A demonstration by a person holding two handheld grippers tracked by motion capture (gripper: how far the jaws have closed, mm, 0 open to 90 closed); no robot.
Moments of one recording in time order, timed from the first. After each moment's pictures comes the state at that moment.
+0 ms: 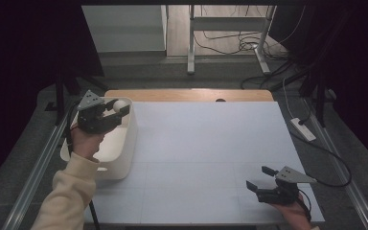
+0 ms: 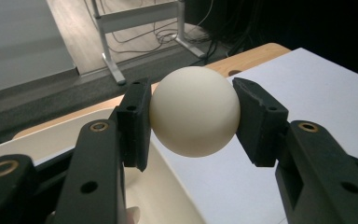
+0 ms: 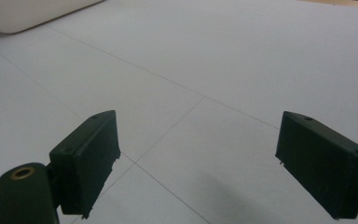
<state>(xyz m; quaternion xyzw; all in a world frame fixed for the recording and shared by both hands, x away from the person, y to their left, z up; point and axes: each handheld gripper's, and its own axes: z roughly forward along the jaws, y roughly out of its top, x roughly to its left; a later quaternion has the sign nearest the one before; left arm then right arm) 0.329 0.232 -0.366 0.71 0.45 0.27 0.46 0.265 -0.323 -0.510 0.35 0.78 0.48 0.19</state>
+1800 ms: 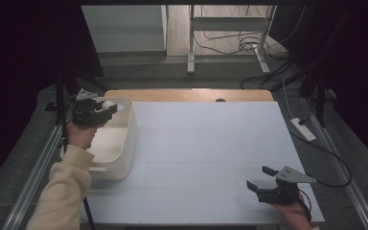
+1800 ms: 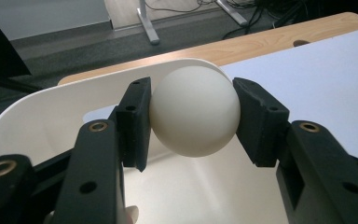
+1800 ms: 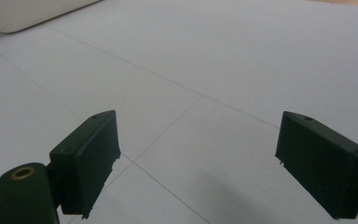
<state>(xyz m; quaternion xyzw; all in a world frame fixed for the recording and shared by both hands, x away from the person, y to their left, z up) 0.369 0.269 -0.397 0.70 0.53 0.26 0.39 0.266 -0.324 -0.511 0.36 0.78 0.48 0.19</state>
